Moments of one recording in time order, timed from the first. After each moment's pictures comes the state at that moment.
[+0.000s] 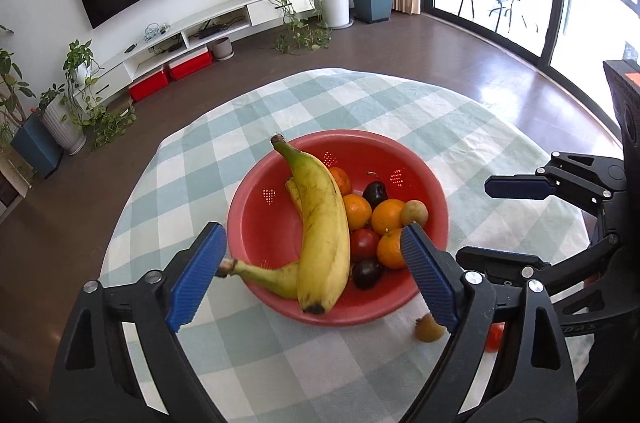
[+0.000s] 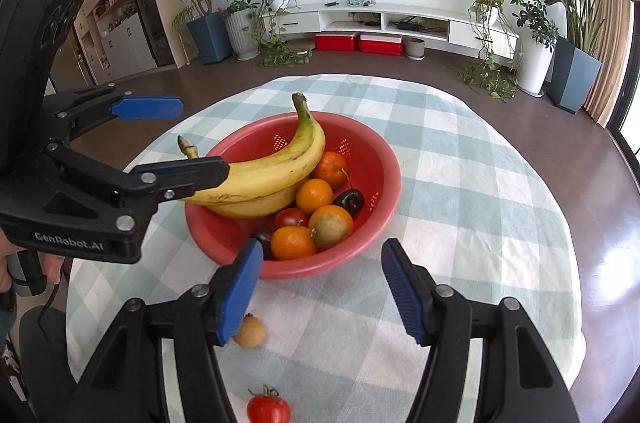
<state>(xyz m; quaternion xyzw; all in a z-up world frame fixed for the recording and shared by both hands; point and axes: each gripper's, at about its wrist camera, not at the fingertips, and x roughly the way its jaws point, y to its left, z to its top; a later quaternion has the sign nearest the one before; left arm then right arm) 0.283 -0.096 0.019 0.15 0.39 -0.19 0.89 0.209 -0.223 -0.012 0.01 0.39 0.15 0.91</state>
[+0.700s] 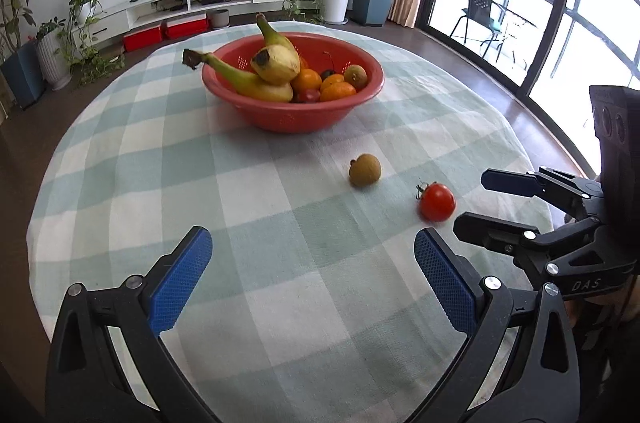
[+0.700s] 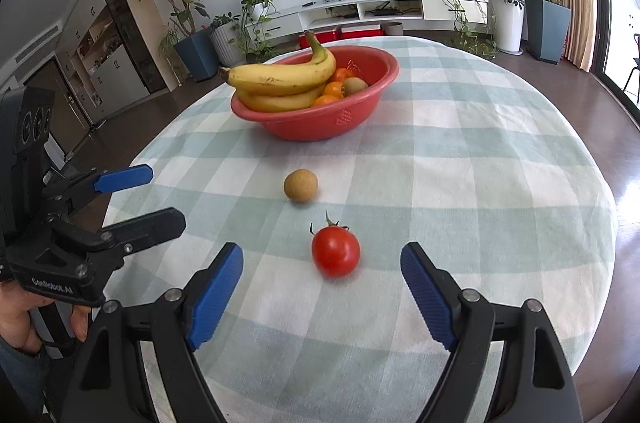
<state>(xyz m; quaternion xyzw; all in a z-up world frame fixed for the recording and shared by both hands) 0.135 -0.045 -0.060 0.04 0.41 -0.21 0.88 0.110 -0.207 -0.061 0.07 0.40 0.12 0.90</state>
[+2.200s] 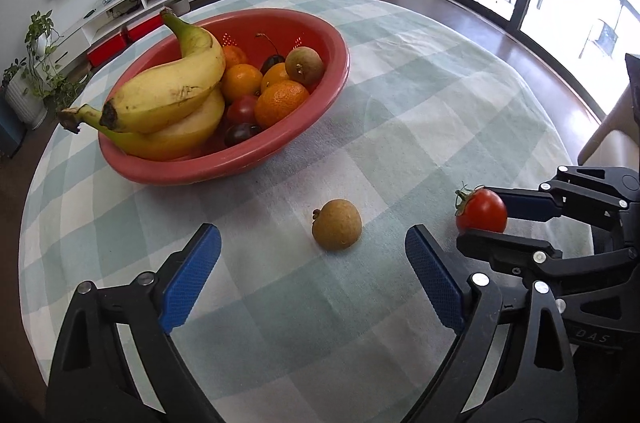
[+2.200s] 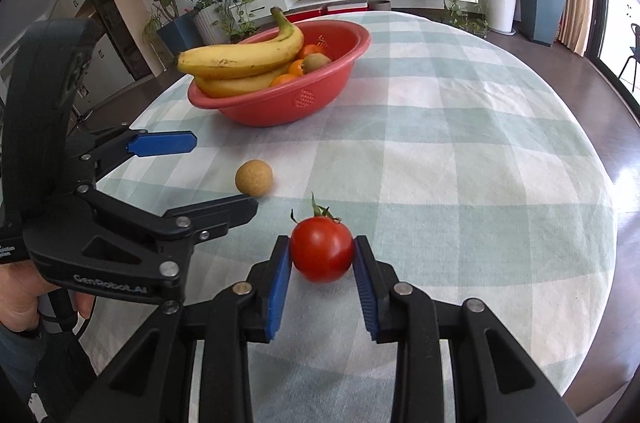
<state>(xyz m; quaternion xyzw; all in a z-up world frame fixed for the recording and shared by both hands) 0.221 -0.134 -0.088 0.15 0.46 -0.25 0.84 0.126 -0.228 -0.076 0.07 0.44 0.10 0.89</state>
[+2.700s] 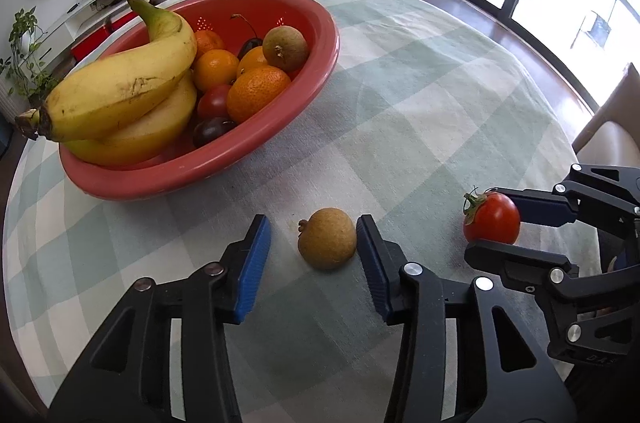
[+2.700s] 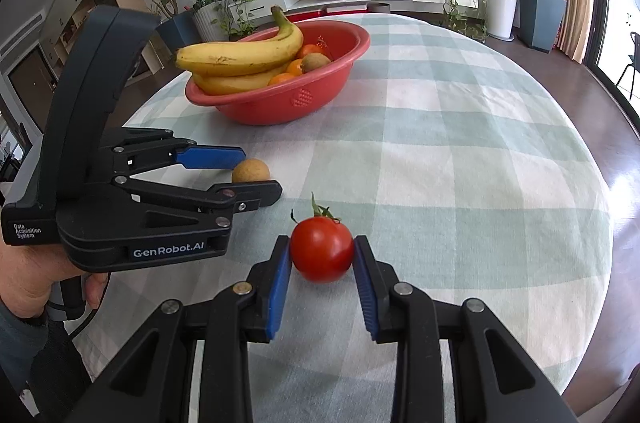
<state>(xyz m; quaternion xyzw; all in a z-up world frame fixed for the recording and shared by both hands) 0.241 -0.147 -0.108 0.16 0.48 -0.27 0.82 0.127 -0.229 -0.077 0.06 0.44 0.10 0.89</state>
